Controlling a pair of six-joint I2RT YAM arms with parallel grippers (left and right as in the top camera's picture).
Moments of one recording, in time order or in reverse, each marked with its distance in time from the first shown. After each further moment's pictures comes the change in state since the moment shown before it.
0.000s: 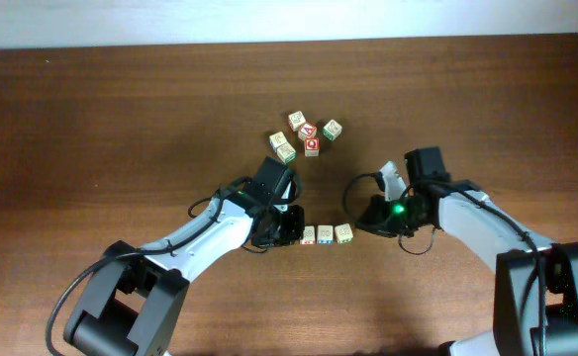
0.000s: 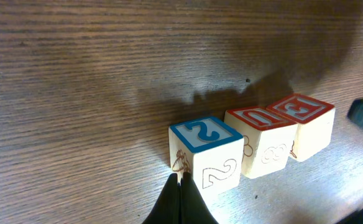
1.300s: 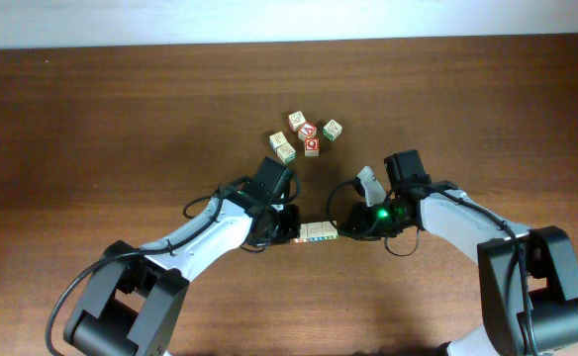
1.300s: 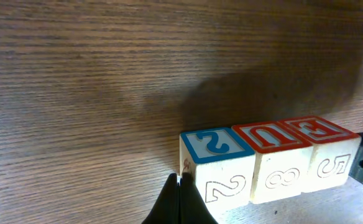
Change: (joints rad) left arm 0.001 0.000 0.000 -0.010 -0.077 -0.019; right arm 0.095 0.066 0.000 0.068 -0.083 -0.079
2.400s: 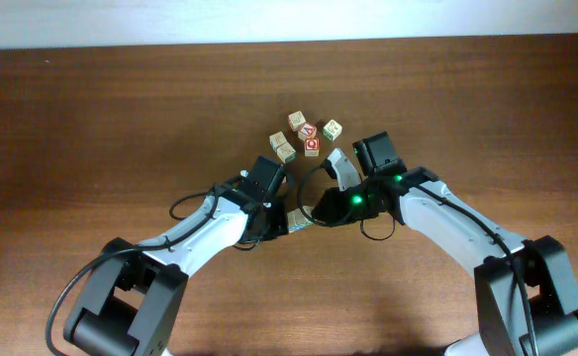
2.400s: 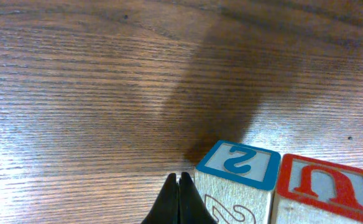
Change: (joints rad) left arm 0.029 0.008 -0.005 -0.021 -0.151 -0.008; right arm 0.163 -0.034 0.153 -0.011 0.045 0.066
